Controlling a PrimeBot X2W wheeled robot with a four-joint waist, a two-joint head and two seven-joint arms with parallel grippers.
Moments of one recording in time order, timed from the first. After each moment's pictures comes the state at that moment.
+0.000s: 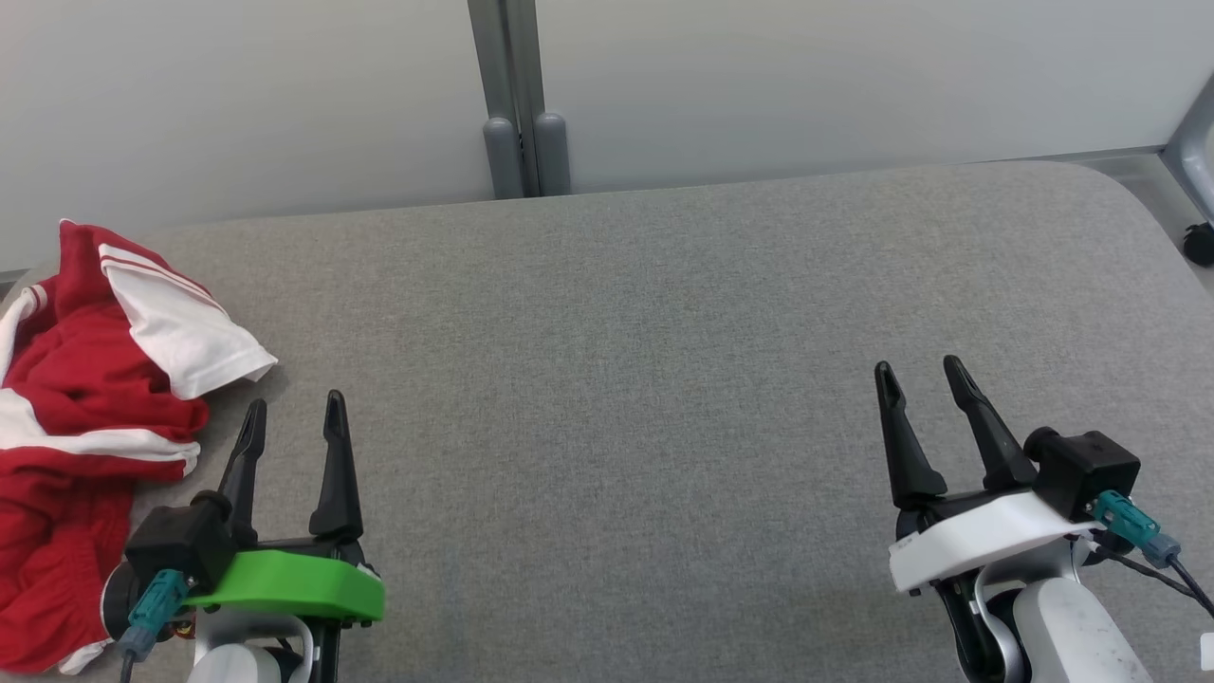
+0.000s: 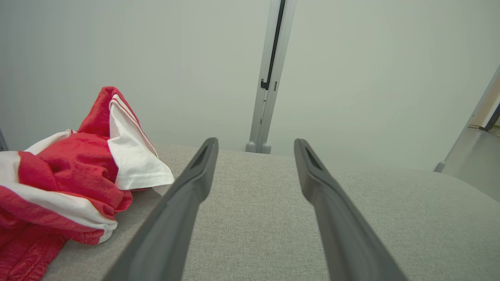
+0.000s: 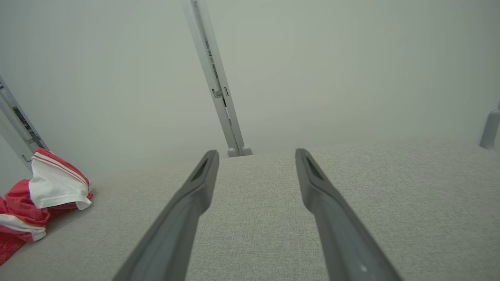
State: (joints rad) left arm -0.08 0.05 -0.02 0.14 -0.29 -0.09 -0.21; right arm -0.11 -0.08 0.09 0.13 0.31 0.13 -0.20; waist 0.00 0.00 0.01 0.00
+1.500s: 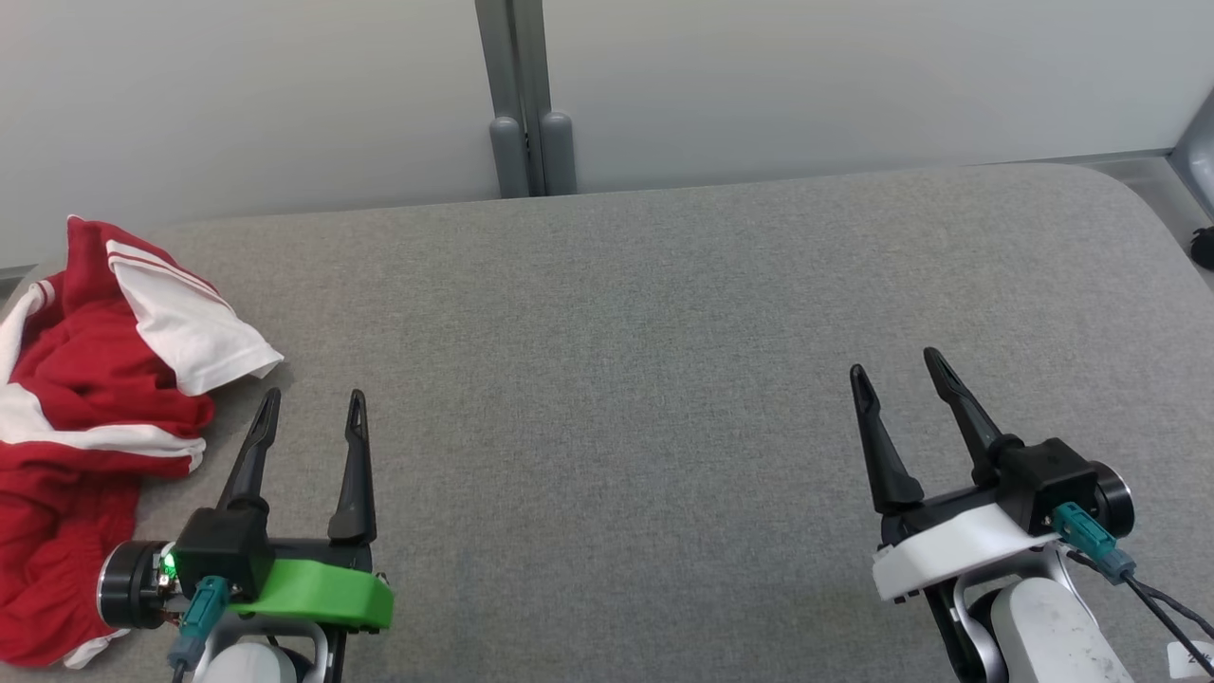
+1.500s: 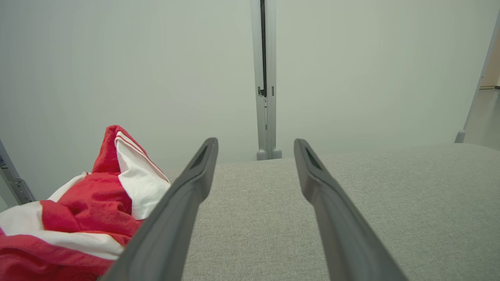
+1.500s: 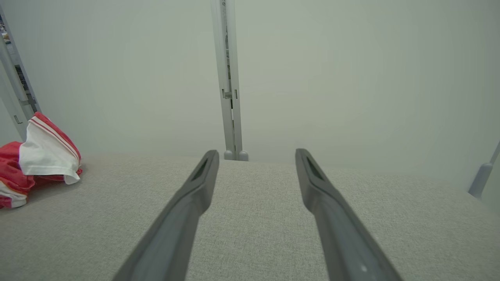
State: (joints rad) left arm -0.08 0.05 -0.02 0.14 -0.07 -0.10 -0.26; right arm -0.12 -0.07 0.11 0.14 0.11 0.13 -0.26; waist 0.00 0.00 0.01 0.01
